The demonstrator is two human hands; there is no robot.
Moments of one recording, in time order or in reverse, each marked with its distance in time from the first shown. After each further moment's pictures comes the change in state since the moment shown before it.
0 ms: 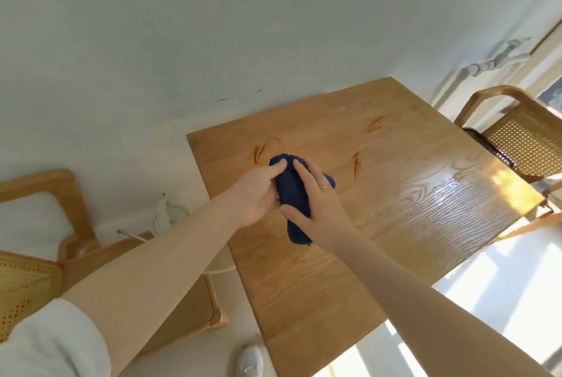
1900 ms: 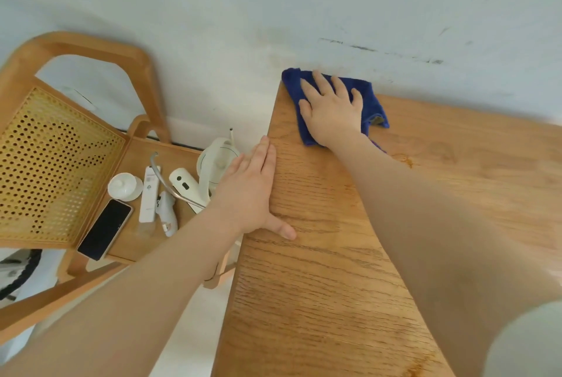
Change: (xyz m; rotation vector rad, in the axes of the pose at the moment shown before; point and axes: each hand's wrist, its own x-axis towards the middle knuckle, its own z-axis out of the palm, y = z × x) left_hand 0.099 -0.023 -0.158 1.536 0.704 -0.201; right_hand 0.317 0.066 0.195 -0.619 -0.465 -0.334
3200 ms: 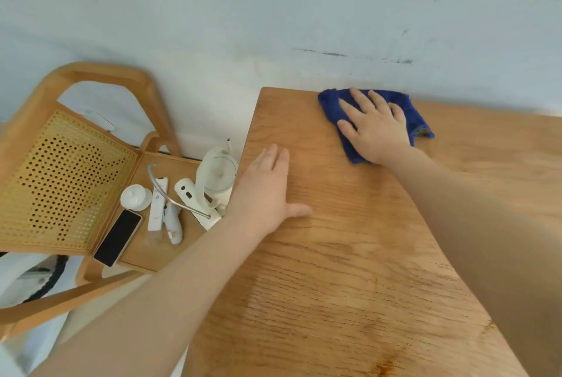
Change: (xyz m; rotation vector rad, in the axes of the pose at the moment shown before) left_hand -0.001 0.074 -0.012 -0.144 0.124 -0.090; right_hand -0.042 0.111 -0.009 -0.035 0.018 -0.045
